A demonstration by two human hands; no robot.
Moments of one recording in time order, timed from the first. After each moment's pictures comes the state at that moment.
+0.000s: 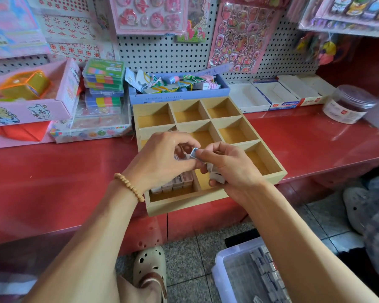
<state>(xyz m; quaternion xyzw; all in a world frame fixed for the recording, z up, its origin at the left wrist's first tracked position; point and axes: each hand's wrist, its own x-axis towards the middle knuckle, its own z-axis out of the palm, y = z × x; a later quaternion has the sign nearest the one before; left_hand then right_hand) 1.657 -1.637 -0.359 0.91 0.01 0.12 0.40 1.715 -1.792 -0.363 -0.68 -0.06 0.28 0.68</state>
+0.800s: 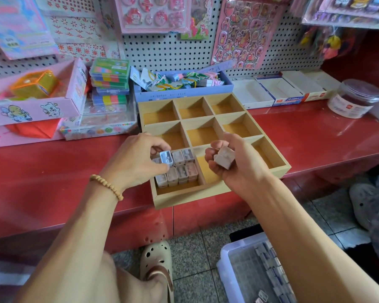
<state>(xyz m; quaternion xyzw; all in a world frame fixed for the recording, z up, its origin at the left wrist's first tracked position) 1.630 -1.600 -0.365 0.95 0.11 0.07 0.30 1.713 -1.791 -0.358 -0.53 0.08 0.32 0.78</state>
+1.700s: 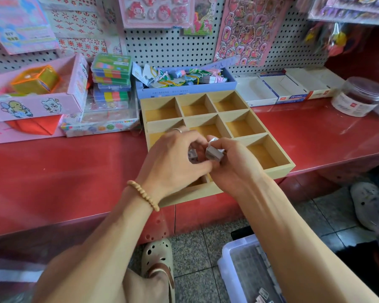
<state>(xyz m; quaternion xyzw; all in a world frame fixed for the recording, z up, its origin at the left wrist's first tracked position) 1.638 -1.655 -0.362 0.92 0.04 0.19 0.34 1.703 -1.770 -0.361 -0.39 0.12 0.35 0.84</state>
